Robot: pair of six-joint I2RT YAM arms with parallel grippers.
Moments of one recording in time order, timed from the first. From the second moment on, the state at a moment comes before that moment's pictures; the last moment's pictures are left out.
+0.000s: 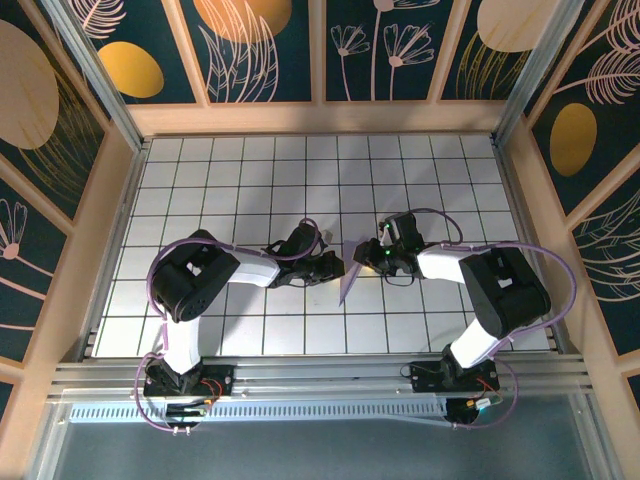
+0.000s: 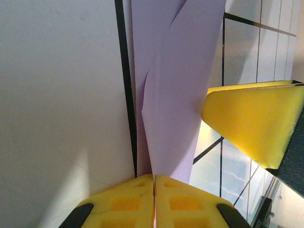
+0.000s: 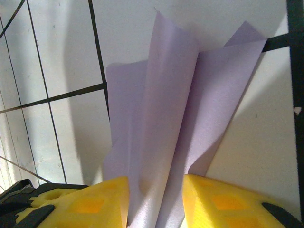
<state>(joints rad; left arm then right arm) -0.78 1.93 0.87 0.30 0.42 -0.98 0.43 1.62 0.64 0.06 -0.41 0.78</state>
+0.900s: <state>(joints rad) -0.78 1.93 0.87 0.30 0.43 -0.98 0.44 1.62 0.65 0.05 -0.41 0.78</state>
